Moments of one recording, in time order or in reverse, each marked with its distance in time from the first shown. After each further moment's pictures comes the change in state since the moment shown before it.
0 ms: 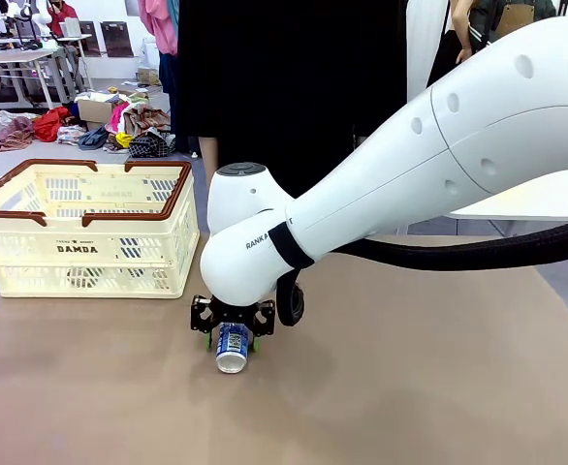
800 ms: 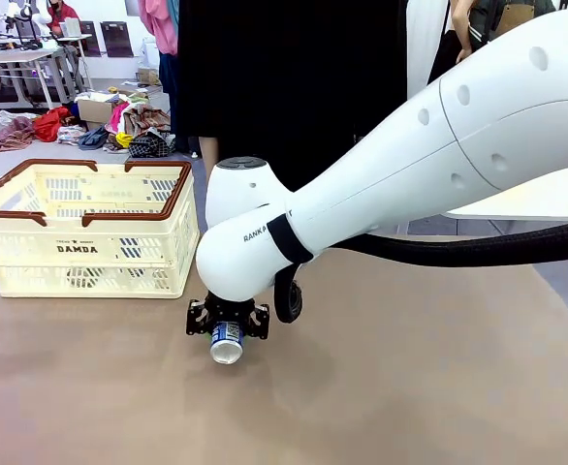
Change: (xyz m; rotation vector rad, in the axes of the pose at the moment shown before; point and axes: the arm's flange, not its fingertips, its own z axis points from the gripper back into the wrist) left arm 0.000 0.000 0.000 0.000 0.000 0.000; right arm -0.007 0.004 0.009 0.027 0.018 0.033
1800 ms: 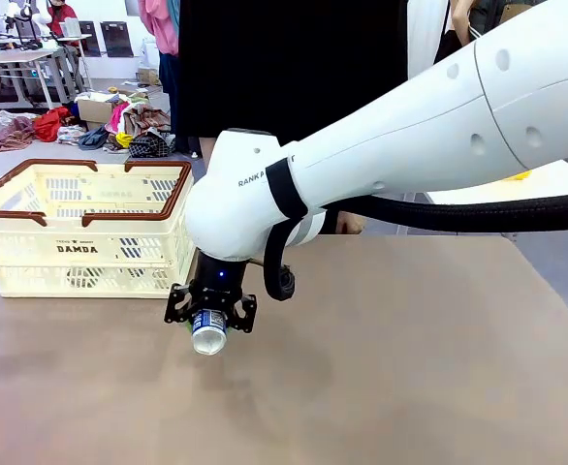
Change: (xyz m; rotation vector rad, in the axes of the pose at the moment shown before) left arm 0.000 0.000 0.000 0.000 0.000 0.000; right arm -0.013 0.016 0.043 0.123 0.128 0.054
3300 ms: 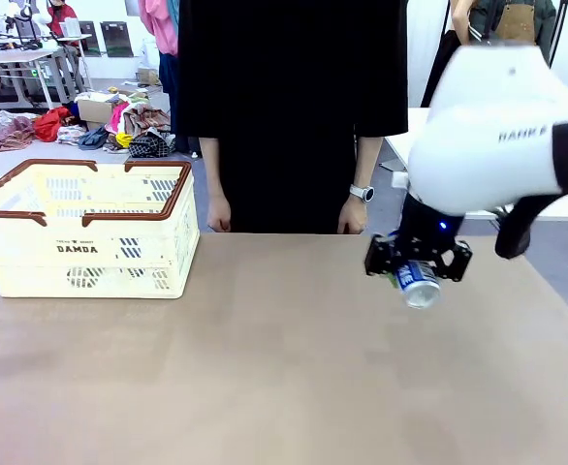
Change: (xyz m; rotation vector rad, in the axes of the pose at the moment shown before) left arm 0.000 0.000 0.000 0.000 0.000 0.000; right arm -0.072 -0.224 0.171 -0.158 -0.214 -0.085
